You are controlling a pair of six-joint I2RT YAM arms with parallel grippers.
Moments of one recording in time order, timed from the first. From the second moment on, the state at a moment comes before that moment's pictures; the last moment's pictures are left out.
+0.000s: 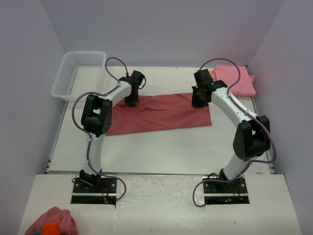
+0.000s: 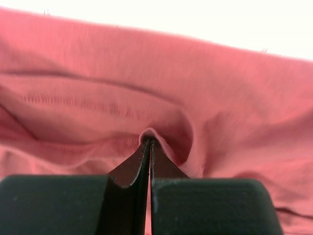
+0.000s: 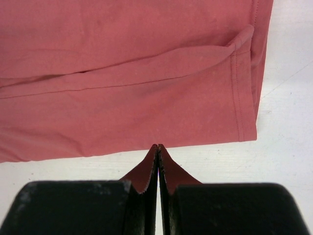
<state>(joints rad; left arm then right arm) -0.38 2.21 1.74 -0.79 -0.31 -0.44 0.32 1.71 1.43 -0.80 0.09 0.40</state>
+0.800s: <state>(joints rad) -0.40 2.06 1.61 -0.62 -0.45 -0.34 0.32 1.73 1.43 -0.79 0.09 0.38</state>
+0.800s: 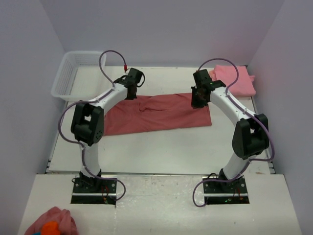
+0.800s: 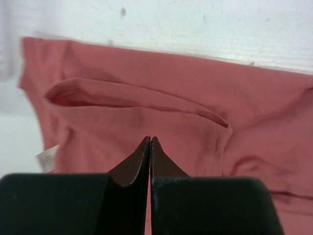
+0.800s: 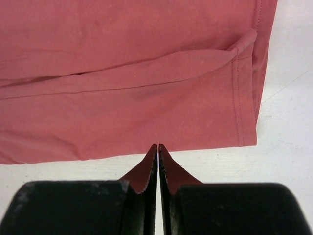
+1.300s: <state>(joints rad) -0.43 1.74 1.52 -0.75 -0.44 -0.46 0.32 1.91 1.54 -0.79 0.08 0.33</state>
